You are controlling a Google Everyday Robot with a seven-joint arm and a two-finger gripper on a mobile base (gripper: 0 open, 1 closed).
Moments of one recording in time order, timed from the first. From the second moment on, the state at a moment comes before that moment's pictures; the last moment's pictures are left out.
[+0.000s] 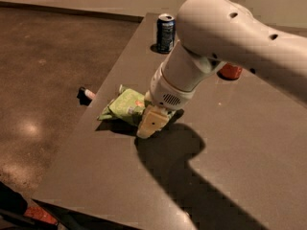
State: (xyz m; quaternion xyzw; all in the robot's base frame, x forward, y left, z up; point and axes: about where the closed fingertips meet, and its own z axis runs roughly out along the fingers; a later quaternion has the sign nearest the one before) arm 0.469 0.001 0.847 -0.64 0.74 0.14 0.18
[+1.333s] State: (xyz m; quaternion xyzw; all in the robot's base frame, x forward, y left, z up) arm 0.497 -0.055 0.973 -0.61 0.72 0.18 0.29
